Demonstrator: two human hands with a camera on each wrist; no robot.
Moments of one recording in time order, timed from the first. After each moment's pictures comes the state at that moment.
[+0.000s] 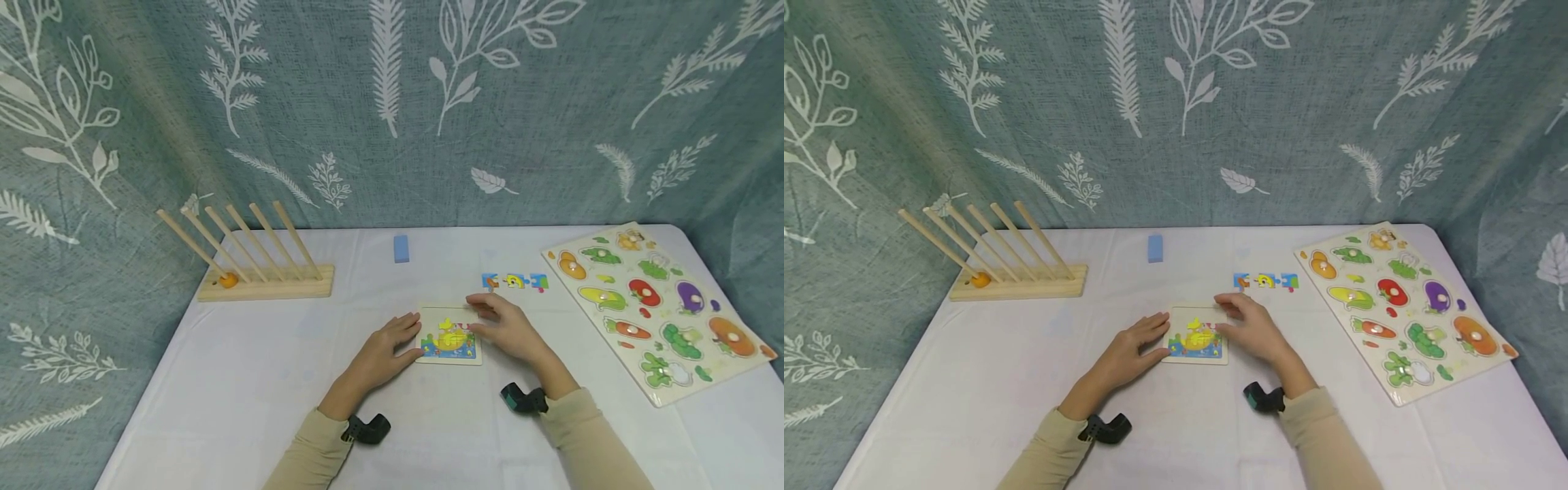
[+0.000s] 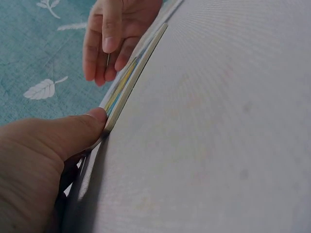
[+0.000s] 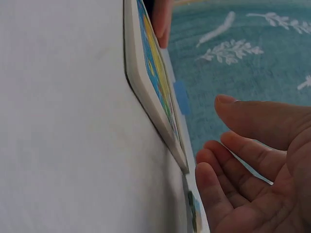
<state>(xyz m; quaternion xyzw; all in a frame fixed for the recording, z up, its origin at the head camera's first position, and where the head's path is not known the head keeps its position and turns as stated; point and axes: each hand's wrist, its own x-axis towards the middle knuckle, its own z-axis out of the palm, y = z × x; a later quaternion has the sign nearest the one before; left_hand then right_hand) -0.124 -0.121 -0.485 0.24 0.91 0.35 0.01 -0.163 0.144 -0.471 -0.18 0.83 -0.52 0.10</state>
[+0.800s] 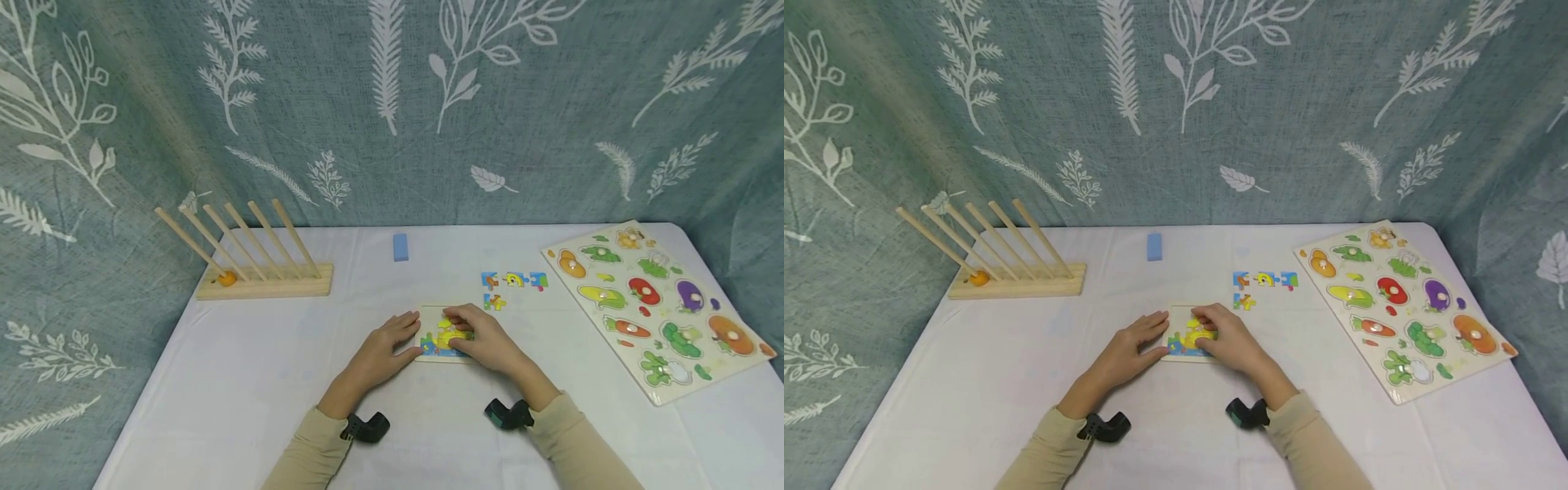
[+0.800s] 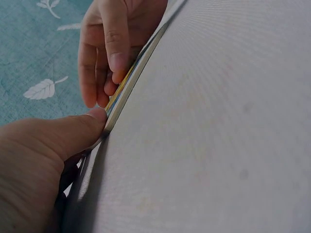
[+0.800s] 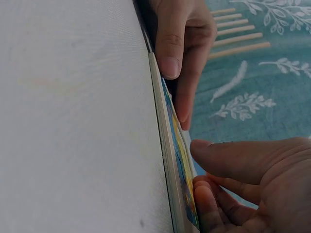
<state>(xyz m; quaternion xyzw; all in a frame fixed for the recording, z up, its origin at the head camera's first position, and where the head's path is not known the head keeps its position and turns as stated) -0.124 -0.122 -0.485 0.25 0.90 0.35 0.01 -0.148 0.111 -0.475 -0.22 0.86 -0.45 0.10</state>
